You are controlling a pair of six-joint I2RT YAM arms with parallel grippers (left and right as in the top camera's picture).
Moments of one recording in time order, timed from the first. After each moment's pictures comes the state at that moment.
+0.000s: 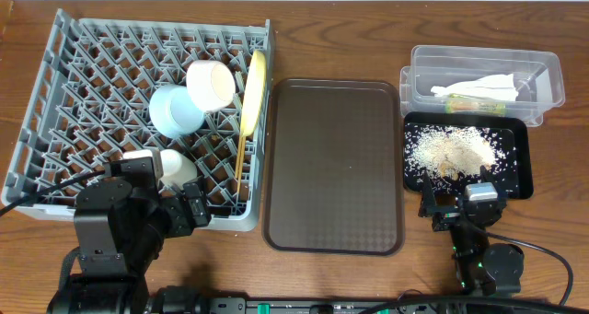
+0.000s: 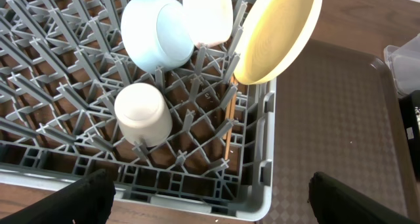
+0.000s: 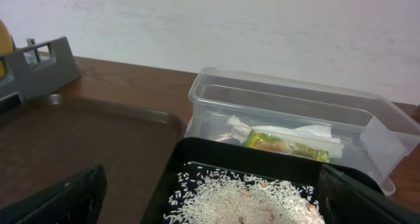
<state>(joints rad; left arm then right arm) 0.01 0.64 0.99 -1.08 0.10 -0.19 0.06 0.01 0.01 -0.07 -0.03 -0.07</state>
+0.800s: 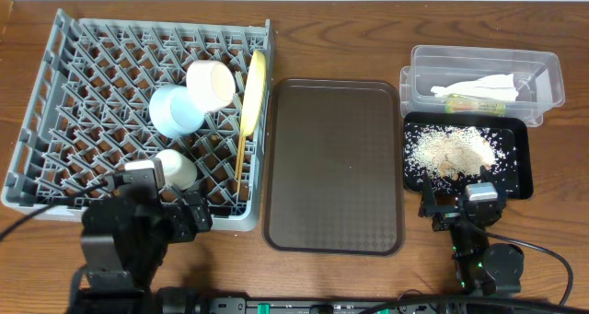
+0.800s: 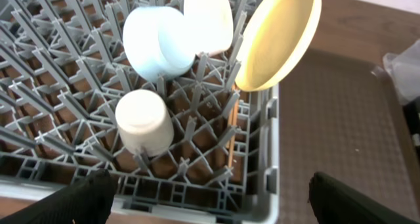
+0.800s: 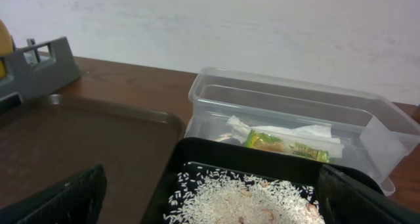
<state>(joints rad) 0.01 0.51 0.84 -0.97 0.08 -0.18 0.06 0.01 0.01 -0.07 -0.03 -0.07</state>
